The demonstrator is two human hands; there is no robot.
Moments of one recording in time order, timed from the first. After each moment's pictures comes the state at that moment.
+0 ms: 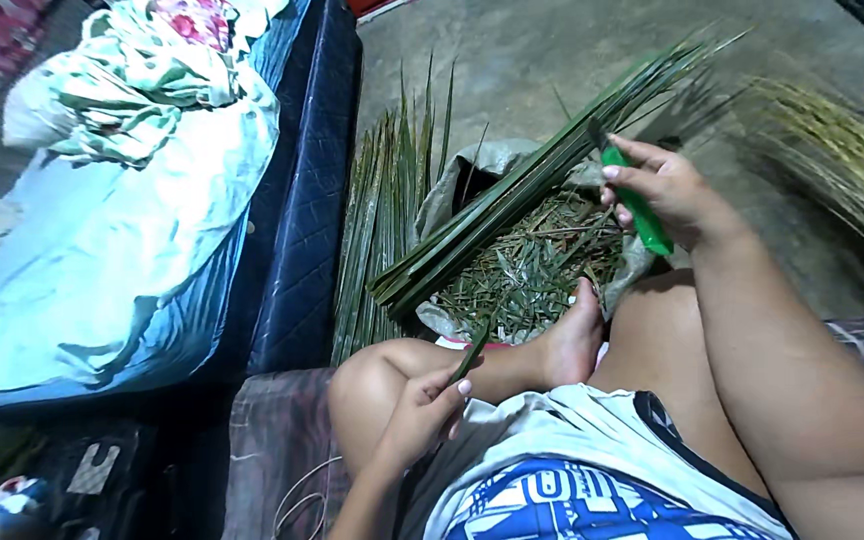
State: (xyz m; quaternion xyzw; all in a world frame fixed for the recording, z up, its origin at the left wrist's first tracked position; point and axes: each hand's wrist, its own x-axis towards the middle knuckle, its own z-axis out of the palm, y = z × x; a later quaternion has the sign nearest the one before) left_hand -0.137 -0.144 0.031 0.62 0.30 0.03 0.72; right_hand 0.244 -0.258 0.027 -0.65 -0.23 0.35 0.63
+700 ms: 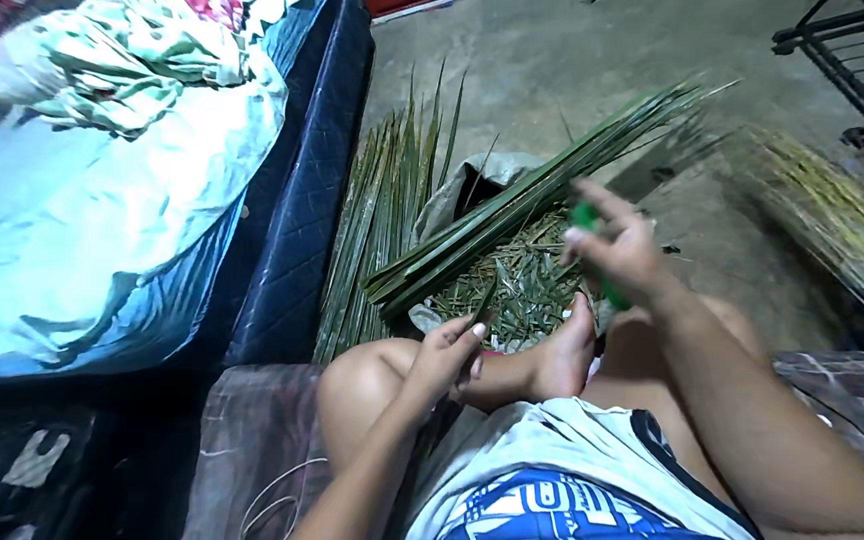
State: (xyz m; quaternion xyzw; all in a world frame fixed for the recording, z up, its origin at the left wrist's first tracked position) left_hand -0.079 -0.124 0.026 0.61 0.30 0.04 0.73; right_hand 0.165 -0.250 0.040 -0.67 -0.35 0.29 0.59
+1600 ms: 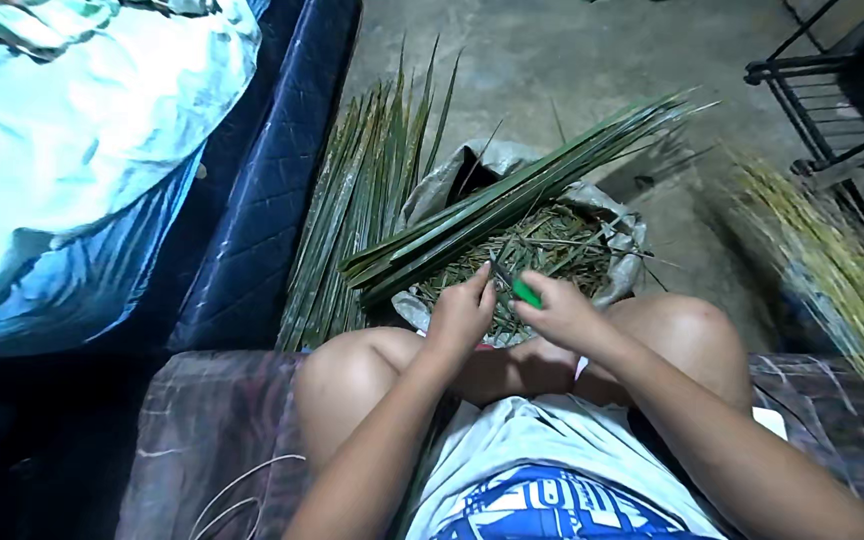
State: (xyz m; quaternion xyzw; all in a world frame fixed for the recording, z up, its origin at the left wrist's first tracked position) left_hand -0.035 -0.098 0.005 0.84 0.33 0.01 0.42; right_hand 0.098 -0.215 0.025 -0.78 -0.41 0.40 0.23
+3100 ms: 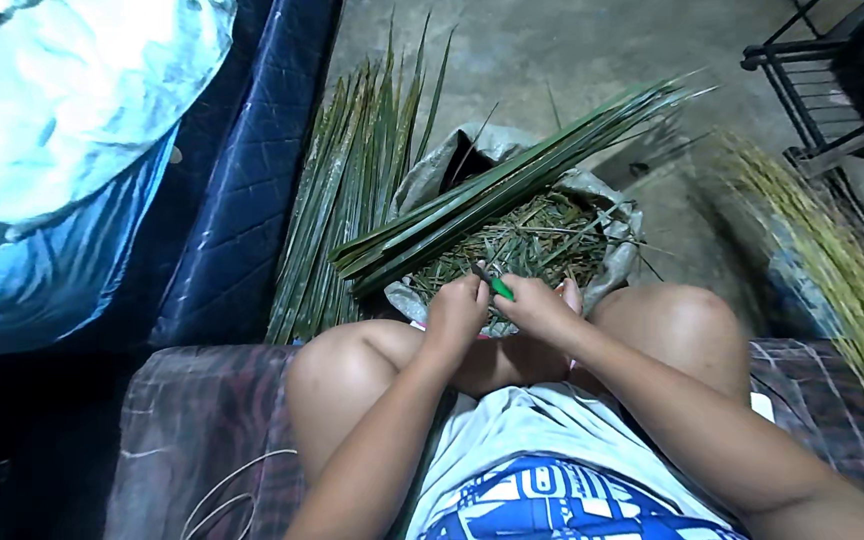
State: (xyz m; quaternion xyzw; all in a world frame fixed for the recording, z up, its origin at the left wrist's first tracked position) left_hand -0.031 -0.102 -0.016 0.86 0.36 -0.04 0.35; right_hand 0.085 -0.191 -0.006 -0.80 -0.38 0.44 0.13
